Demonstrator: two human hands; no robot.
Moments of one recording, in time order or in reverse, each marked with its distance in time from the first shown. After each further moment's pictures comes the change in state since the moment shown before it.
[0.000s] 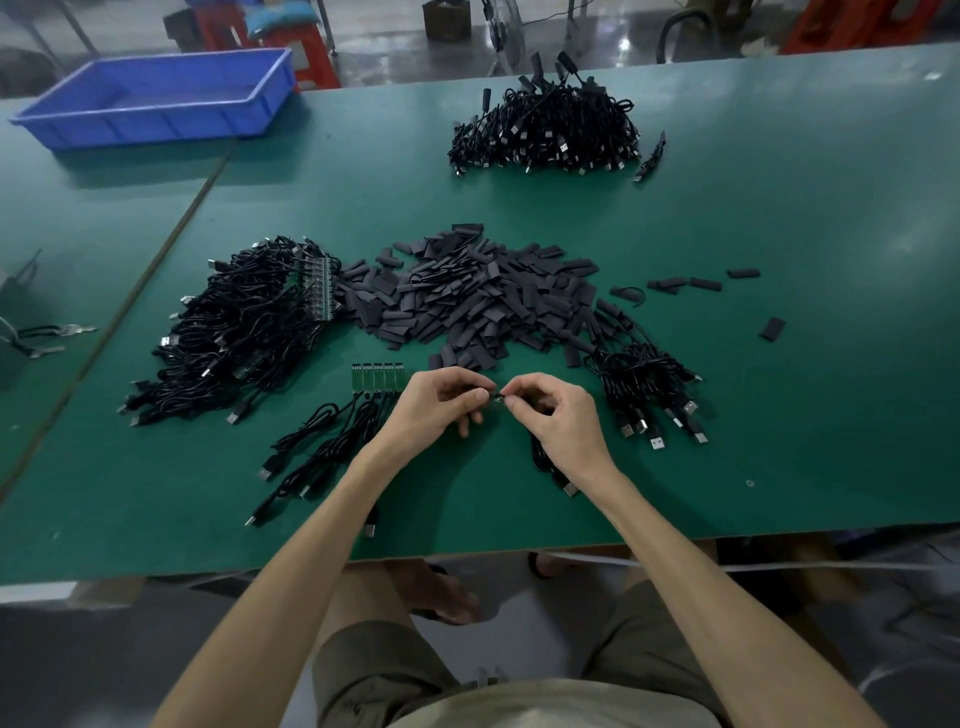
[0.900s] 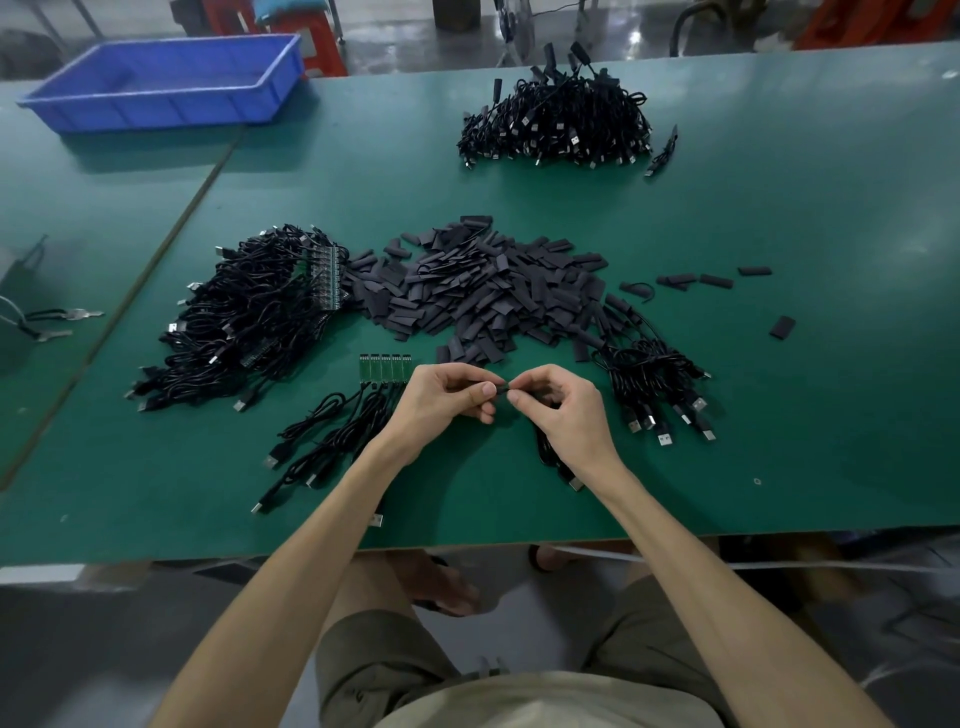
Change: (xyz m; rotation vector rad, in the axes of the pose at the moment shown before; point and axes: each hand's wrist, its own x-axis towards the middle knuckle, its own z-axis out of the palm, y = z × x) left_hand 0.000 -0.004 0.004 -0.245 0.005 -0.037; right_hand 0.001 -0.002 -0.001 0.012 0.010 0.015
